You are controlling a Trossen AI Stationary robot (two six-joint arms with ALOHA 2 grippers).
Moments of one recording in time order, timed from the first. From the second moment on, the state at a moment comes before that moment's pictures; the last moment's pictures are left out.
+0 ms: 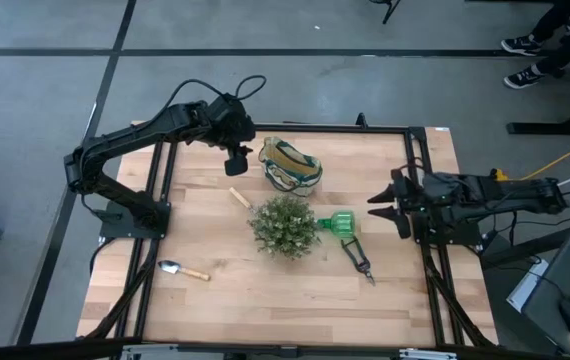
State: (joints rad) left arm 0.46 1.40 1.42 -0.92 -0.02 0.27; right arm 0.10 0.44 0.48 -0.47 0.05 0.27
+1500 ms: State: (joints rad) left arm 0.40 1.47 0.93 -0.75 0.13 0.64; right arm 0.13 0.39 0.43 -0.45 0.13 0.29
